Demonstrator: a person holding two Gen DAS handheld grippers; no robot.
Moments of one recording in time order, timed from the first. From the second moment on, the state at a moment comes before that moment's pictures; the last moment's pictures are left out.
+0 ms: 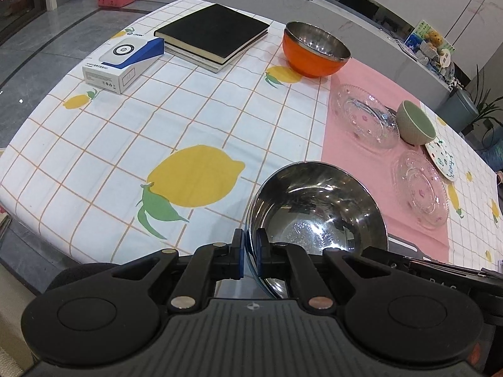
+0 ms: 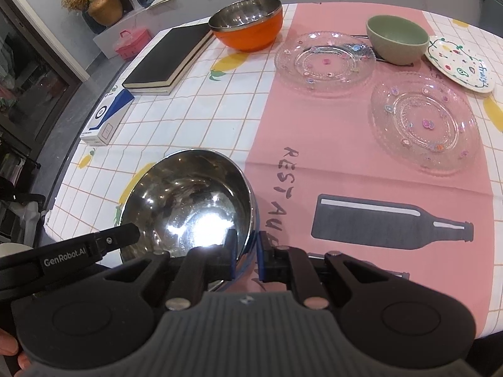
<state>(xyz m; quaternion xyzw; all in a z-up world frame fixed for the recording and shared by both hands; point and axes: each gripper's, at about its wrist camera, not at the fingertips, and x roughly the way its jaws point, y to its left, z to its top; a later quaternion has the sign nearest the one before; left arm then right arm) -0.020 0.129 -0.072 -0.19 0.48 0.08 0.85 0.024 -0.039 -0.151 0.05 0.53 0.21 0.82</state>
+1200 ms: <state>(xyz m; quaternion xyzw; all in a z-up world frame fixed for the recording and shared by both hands) 0.134 0.153 0.013 -0.12 0.40 0.00 0.91 0.180 -0.025 -0.067 -0.01 0.45 0.20 0.87</state>
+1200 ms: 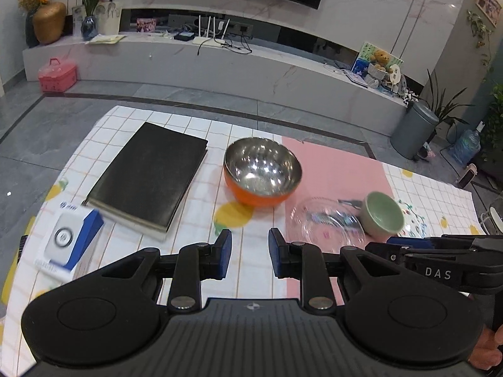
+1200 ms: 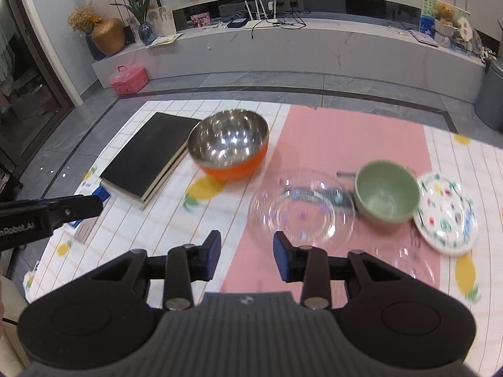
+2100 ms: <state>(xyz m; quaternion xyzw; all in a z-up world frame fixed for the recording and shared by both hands) 0.290 0.193 -0.077 -0.22 0.44 0.03 0.87 0.353 0.030 -0.146 0.06 0.51 0.18 0.84</state>
